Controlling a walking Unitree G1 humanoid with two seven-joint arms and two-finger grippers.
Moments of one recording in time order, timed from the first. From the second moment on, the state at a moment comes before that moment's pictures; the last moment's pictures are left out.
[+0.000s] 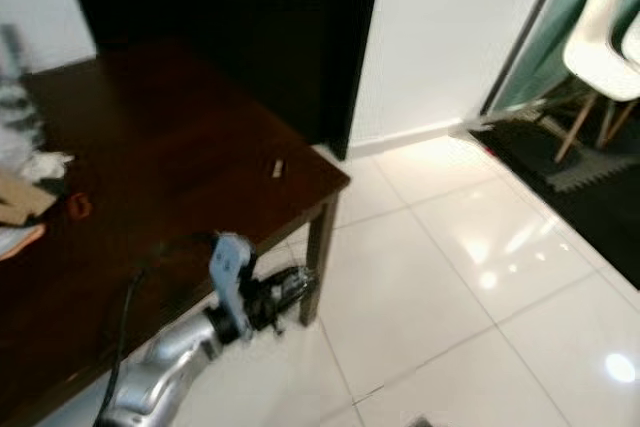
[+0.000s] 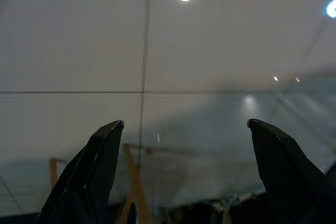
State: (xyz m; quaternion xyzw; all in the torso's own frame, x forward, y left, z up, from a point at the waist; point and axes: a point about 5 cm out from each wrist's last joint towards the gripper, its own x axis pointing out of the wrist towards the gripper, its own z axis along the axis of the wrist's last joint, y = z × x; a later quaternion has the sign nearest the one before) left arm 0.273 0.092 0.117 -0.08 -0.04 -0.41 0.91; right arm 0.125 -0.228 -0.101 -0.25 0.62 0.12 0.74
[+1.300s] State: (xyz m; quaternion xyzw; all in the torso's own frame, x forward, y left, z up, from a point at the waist) left arm 0.287 0.090 0.114 -0.03 -0.02 -0.41 0.91; right arm 0.141 -0.201 -0.102 -0.21 0.58 0.11 0.78
